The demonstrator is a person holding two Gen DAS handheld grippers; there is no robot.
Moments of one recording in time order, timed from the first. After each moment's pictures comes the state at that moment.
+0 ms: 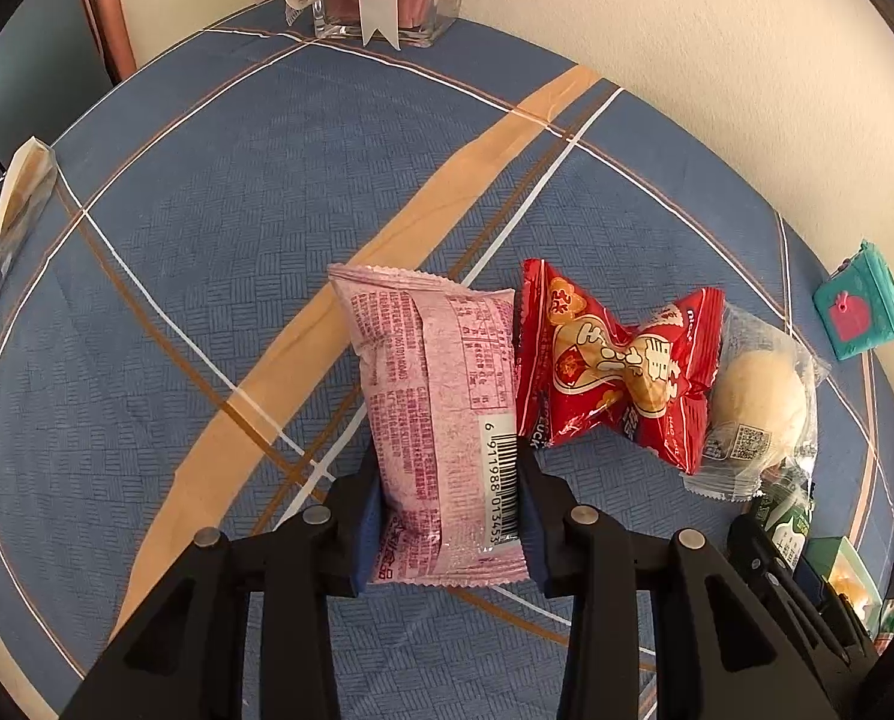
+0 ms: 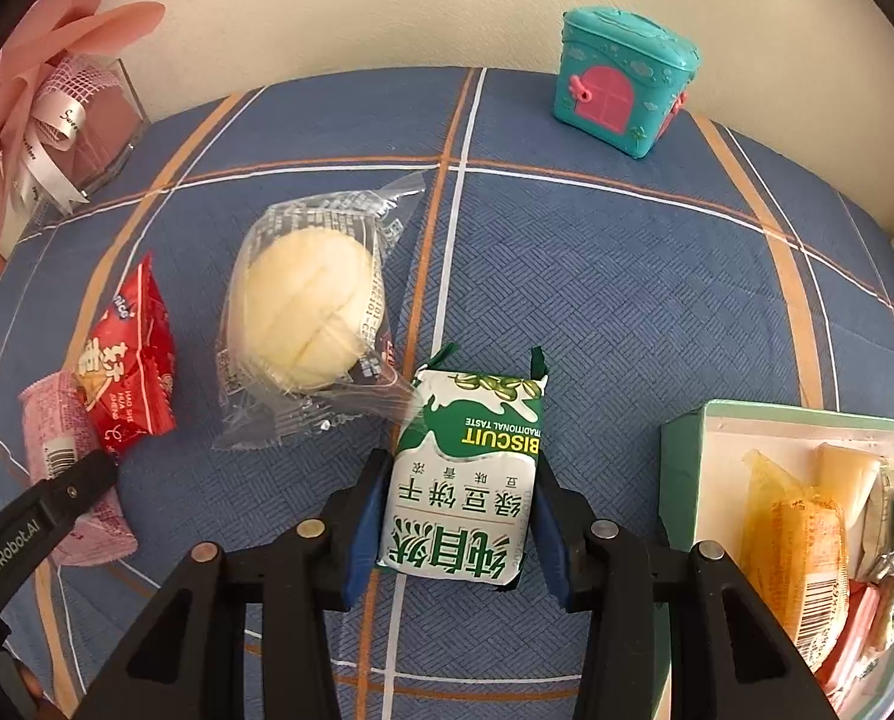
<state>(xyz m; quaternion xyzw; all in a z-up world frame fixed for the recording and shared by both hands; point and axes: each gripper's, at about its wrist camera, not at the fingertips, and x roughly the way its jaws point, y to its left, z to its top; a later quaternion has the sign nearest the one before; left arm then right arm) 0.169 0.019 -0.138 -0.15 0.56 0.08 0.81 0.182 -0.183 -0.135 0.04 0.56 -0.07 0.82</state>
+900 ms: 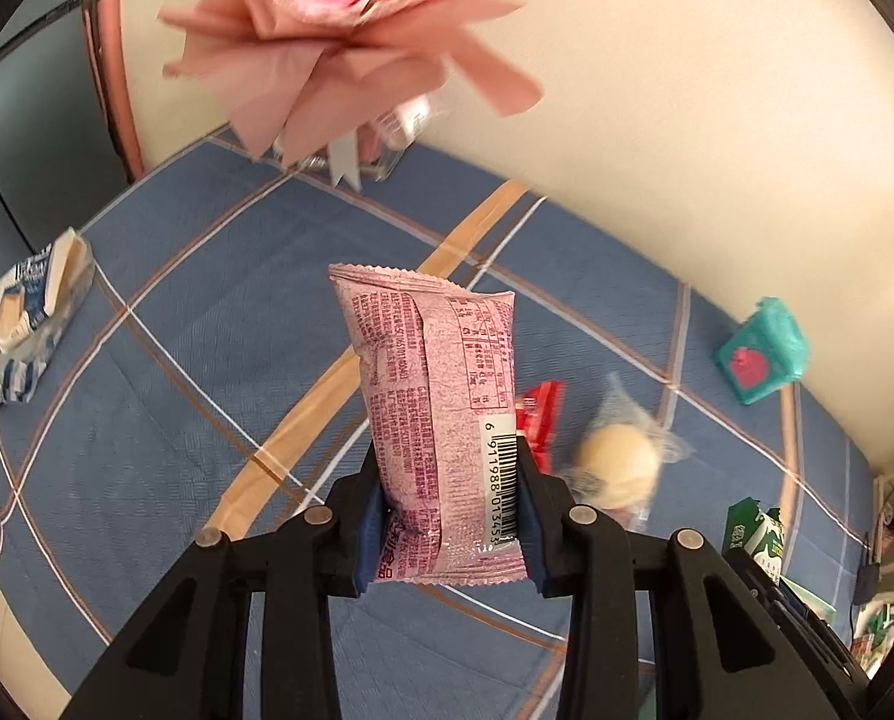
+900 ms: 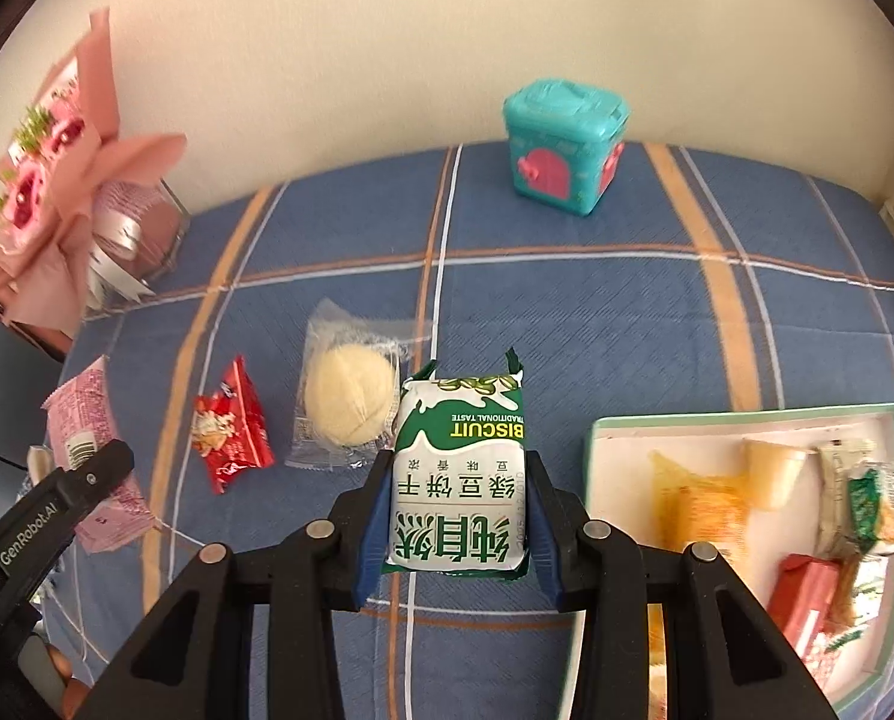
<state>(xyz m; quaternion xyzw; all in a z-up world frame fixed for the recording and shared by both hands) 0.122 -0.005 -0.020 -0.14 0.47 0.06 0.87 0.148 -0.222 -0.043 0.13 0.52 -0.04 0.84</state>
